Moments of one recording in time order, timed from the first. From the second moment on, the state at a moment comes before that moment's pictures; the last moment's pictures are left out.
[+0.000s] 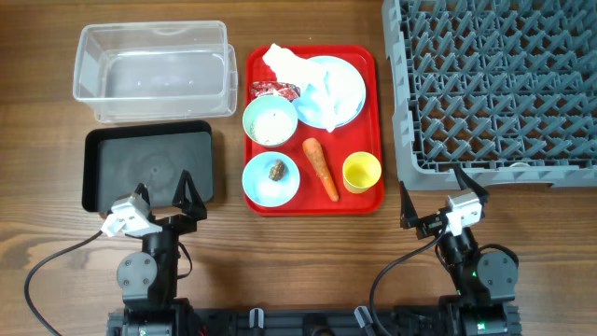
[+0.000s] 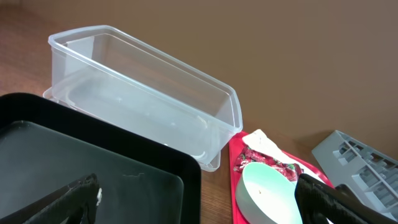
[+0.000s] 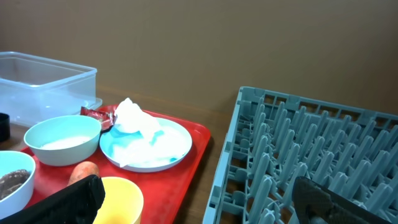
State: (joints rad) left arm 0.05 0.01 0.01 -0.07 -0.03 -0.47; right arm 0.07 0.02 0.01 0.02 -0.21 -0.12
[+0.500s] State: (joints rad) left arm 0.05 0.01 0.01 0.06 -0.03 -0.47; right arm 0.07 0.02 0.01 0.14 -0.29 -0.12
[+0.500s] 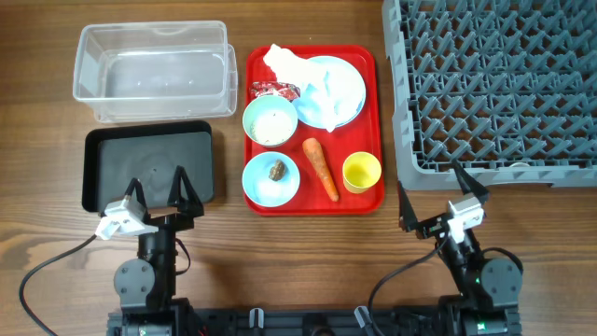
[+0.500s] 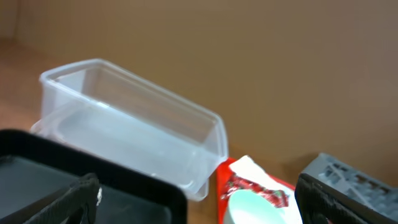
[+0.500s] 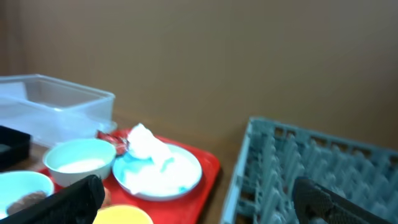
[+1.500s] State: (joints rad) left arm -0.17 1.16 1.22 -0.60 0.04 -0.20; right arm 0.07 0.63 0.60 -0.03 -0.38 -0.13
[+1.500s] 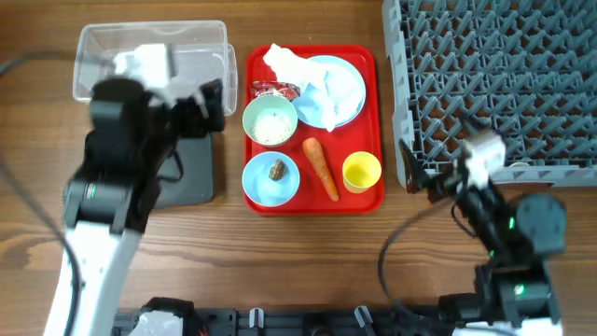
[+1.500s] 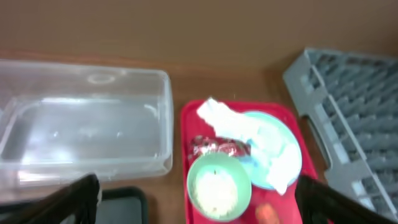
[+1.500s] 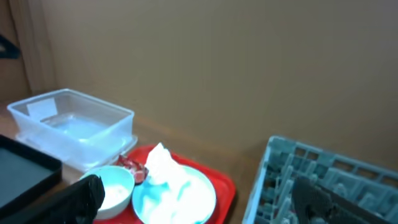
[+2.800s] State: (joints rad) left arm -0.32 2.14 2.19 -0.94 0.15 -0.18; right arm 0.00 1.52 1.68 -1.06 -0.41 -0.16
